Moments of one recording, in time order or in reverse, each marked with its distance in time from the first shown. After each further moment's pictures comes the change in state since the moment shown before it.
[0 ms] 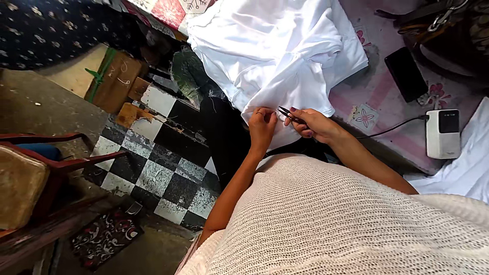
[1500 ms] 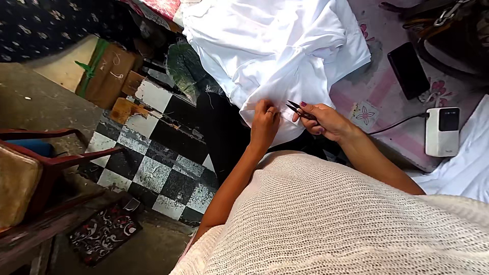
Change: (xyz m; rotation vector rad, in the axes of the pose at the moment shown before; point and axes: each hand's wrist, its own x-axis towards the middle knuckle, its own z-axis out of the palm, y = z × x) left_hand 0.011 -0.018 0.016 0.199 -0.040 0.275; right_hand -0.015 -0.004 -0.014 0.002 0.037 -0.041
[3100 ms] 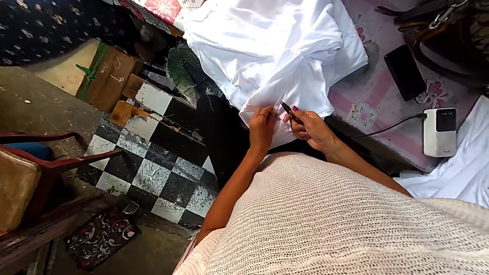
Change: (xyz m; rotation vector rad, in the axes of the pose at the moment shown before) left_hand -0.012 0.013 -0.010 -0.105 0.086 -0.126; right_hand 0.008 0.024 0.032 0.142 0.081 -0.166
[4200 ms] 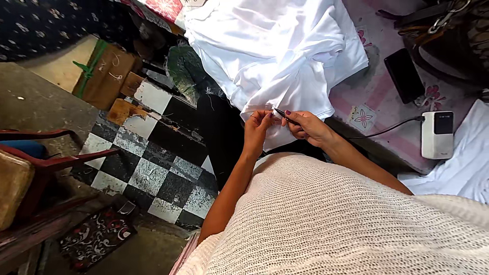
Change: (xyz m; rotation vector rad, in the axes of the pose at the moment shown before) left_hand 0.000 0.004 -0.022 -0.812 -0.147 -0.541; right_hand 0.013 -0.003 -0.006 -0.071 -0.109 0.139
